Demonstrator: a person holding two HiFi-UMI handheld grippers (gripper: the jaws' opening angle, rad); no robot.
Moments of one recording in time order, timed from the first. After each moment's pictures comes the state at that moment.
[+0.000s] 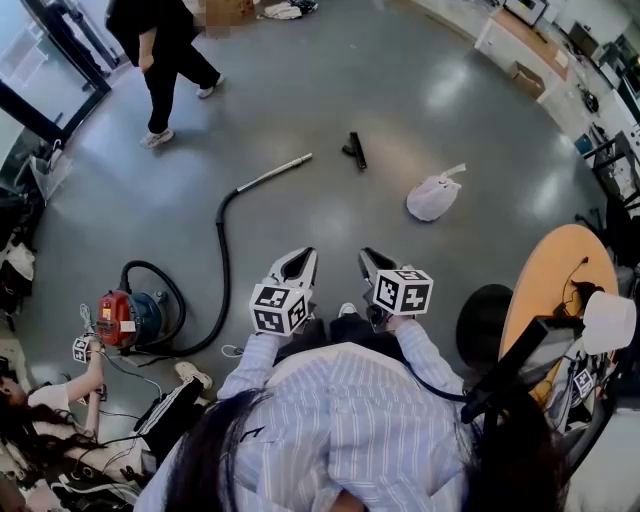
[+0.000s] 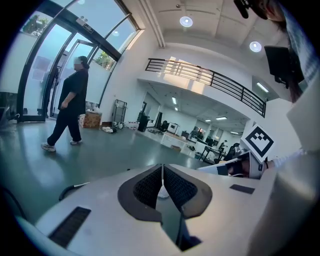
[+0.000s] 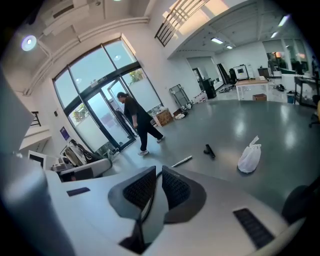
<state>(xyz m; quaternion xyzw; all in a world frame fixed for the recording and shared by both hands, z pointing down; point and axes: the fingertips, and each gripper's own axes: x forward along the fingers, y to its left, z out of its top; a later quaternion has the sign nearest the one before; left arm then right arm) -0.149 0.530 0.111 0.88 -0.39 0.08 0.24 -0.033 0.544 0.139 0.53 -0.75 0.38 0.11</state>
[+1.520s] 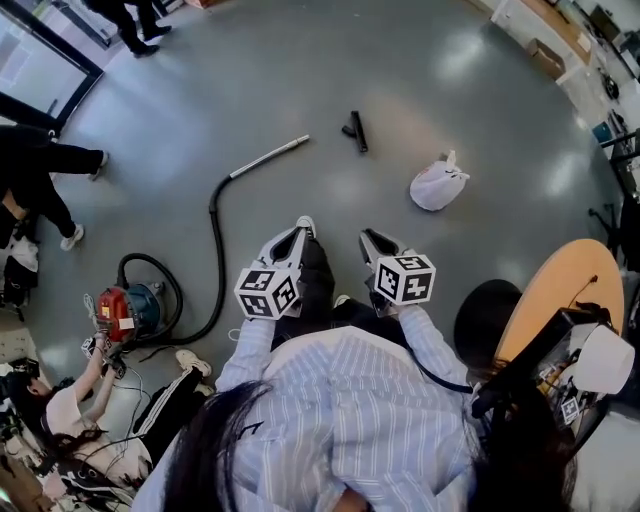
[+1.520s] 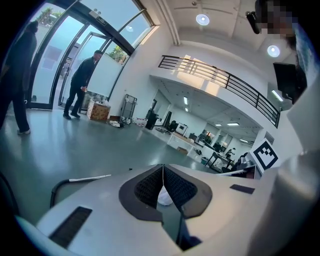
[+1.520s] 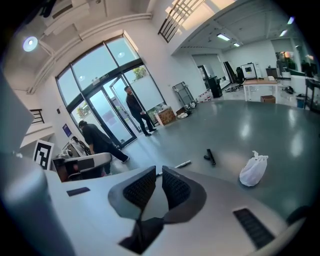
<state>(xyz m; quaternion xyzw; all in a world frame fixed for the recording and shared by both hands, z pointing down) -0.094 0.410 0.140 0.85 -0.42 0.07 0.30 0.042 0.433 0.171 0.51 -0.77 0.37 0.13</state>
